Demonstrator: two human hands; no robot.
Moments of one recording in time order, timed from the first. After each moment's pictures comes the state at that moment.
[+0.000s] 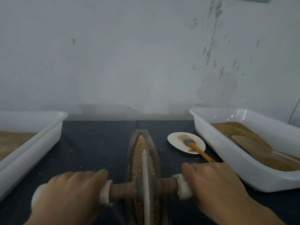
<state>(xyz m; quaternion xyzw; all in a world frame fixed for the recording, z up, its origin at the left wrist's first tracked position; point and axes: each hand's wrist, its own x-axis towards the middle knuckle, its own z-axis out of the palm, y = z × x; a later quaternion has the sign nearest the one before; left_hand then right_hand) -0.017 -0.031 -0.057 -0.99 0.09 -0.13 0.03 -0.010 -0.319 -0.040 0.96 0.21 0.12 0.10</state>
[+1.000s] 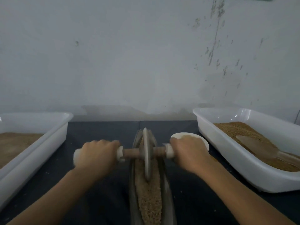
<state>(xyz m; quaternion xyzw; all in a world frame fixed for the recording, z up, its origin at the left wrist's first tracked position) 0.077 -0.038 -0.059 -0.97 0.06 -0.20 0.08 0.083 -0.307 -0.053 0.96 0.16 0.20 0.09</state>
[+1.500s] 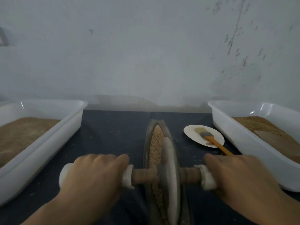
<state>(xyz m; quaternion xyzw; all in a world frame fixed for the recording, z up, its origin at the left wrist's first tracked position) -0.025 -0.034 -0.046 -0.98 0.10 -0.13 0.09 -0.012 -0.323 -0.036 0.96 0.20 0.16 0.11</state>
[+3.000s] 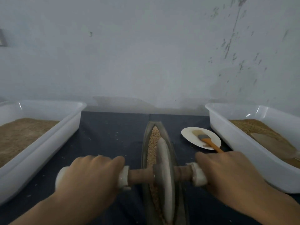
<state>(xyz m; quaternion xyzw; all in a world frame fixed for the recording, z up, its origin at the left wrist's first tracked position) -0.022 -0.027 -0.052 -0.98 0.09 -0.12 0.10 -0.004 -0.319 -0.034 0.95 0.24 0.17 0.10</state>
